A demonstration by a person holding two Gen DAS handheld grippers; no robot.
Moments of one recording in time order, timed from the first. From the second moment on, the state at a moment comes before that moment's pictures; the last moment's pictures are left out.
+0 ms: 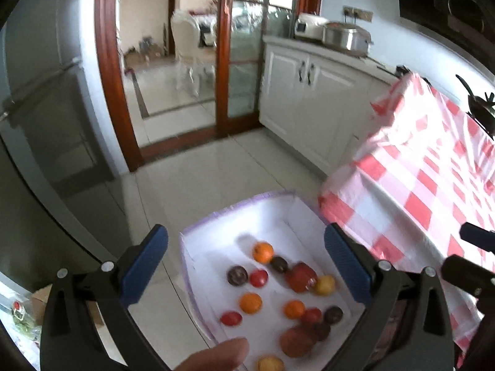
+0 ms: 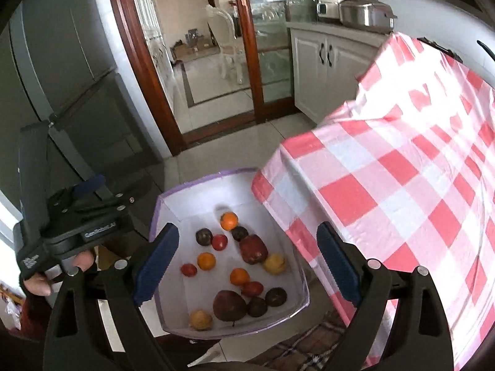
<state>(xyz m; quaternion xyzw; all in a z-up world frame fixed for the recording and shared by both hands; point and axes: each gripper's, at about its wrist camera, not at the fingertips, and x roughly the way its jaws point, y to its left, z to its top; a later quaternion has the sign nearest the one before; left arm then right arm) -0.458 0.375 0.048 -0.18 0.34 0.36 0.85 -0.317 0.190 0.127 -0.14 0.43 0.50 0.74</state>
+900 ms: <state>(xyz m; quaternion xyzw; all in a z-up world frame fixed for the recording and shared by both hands) -0.434 0.378 -0.052 -0.21 0.47 0.35 0.78 -0.366 0.227 0.006 -0.31 0.48 0.47 0.67</state>
